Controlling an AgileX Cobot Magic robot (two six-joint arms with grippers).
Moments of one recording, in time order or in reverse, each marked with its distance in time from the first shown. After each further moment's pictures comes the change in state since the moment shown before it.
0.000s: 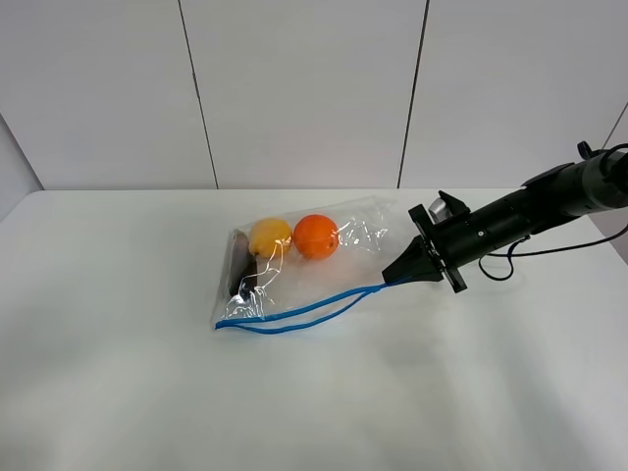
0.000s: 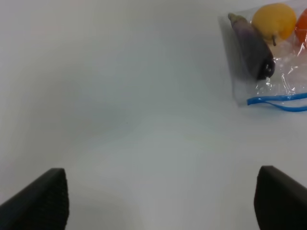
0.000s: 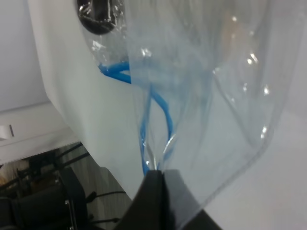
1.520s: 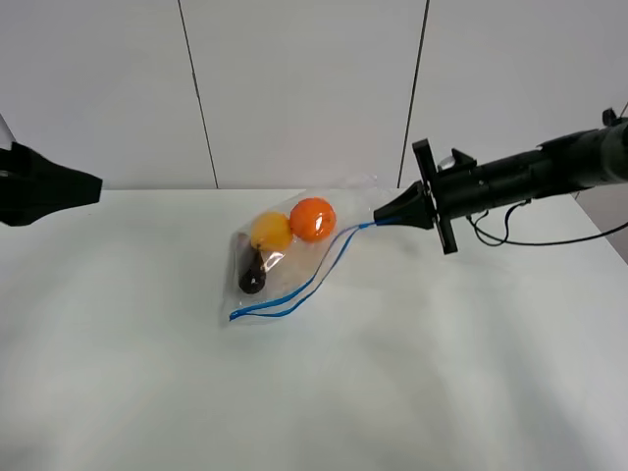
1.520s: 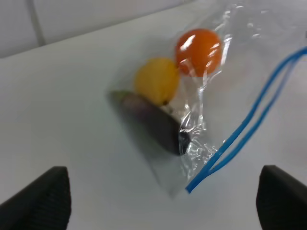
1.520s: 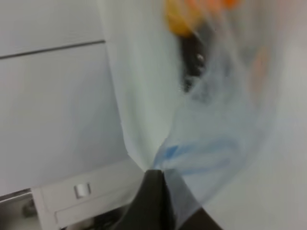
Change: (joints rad) left arm 0.000 1.005 -0.273 -0.685 -0.503 0.877; right arm 0.000 -0.104 -0.099 0.170 0.007 0.239
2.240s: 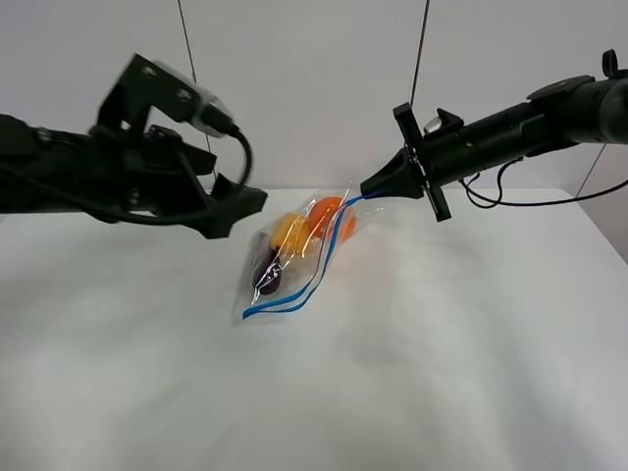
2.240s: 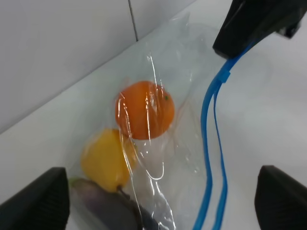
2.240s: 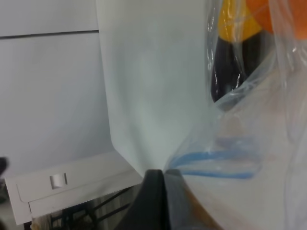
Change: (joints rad) left arm -0.531 0.379 0.000 -0.312 -0.591 0.428; right arm 0.070 -0.023 -0.121 -0.095 -0.001 0.114
